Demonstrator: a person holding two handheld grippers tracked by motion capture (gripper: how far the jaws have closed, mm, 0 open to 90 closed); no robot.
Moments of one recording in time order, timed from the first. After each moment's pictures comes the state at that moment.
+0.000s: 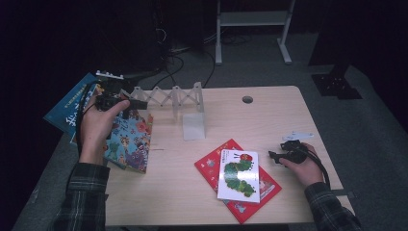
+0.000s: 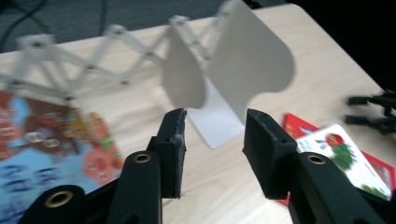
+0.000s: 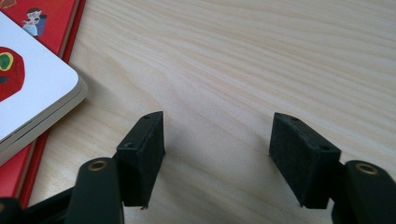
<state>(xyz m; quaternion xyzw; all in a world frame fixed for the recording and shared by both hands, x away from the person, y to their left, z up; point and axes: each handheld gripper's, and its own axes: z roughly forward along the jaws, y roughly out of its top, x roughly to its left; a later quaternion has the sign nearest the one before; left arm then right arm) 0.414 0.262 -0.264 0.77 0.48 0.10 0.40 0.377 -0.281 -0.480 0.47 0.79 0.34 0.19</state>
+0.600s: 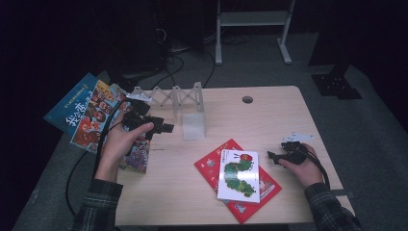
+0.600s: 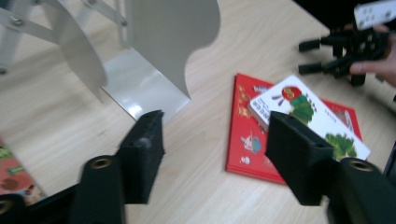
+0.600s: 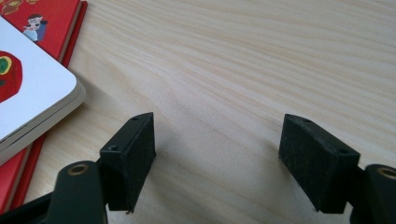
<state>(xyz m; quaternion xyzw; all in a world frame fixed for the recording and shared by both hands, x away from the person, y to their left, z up) 0.394 0.209 -0.311 0.84 0.39 0.04 0.39 0.376 -0.281 -0.485 0.46 0.79 0.35 0.20</state>
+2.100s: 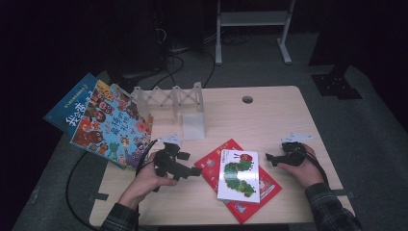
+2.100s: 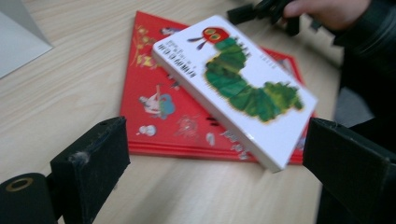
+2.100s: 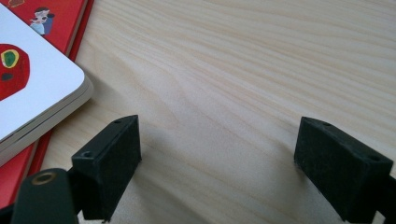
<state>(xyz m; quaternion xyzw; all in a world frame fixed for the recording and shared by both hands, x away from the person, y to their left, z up) 0.338 0.146 -0.407 0.85 0.31 -0.03 0.43 0.376 -0.278 -0.487 0.46 0.79 0.35 0.20</state>
